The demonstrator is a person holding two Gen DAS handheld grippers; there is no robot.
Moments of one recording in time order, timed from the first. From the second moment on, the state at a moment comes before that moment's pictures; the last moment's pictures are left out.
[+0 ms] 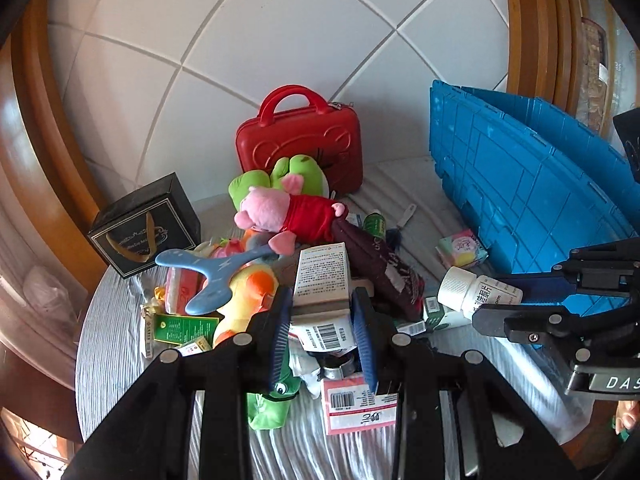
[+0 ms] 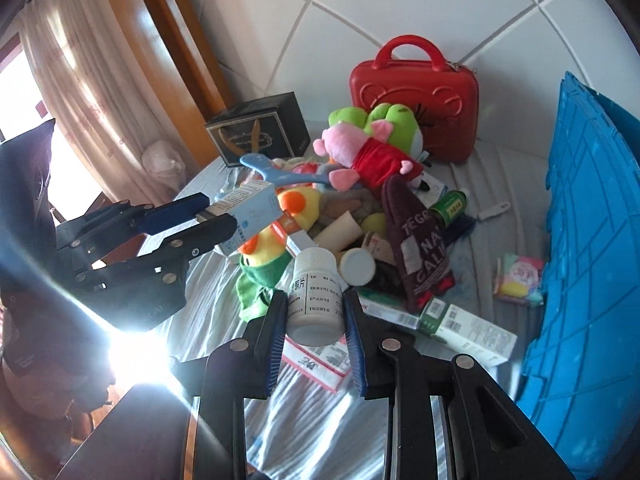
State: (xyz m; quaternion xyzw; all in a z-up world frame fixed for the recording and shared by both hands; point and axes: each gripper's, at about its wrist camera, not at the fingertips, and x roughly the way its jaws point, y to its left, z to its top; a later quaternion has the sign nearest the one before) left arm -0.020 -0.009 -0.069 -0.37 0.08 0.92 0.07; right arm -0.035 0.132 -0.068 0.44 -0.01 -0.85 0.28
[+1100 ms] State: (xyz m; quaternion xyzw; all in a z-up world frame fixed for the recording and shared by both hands) left arm -0.067 0.250 0.041 -0.27 0.15 0.92 0.24; right arm -0.039 0.381 0.026 0.35 -0.11 -0.92 0.14
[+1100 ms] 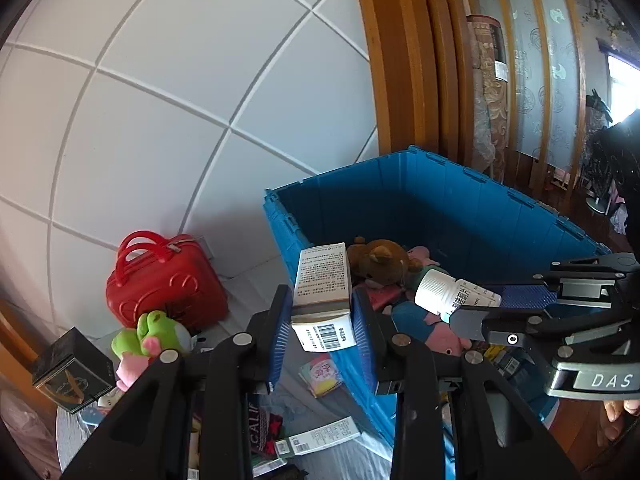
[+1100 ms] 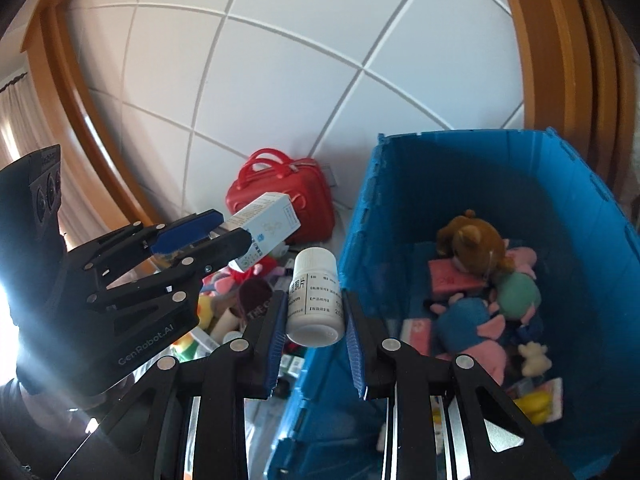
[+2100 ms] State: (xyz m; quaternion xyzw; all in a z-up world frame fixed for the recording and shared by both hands) left arm -0.069 0.389 0.037 -0.30 0.19 0.88 0.32; right arm -0.037 0.523 0.009 0.37 -0.16 -0.92 0.00
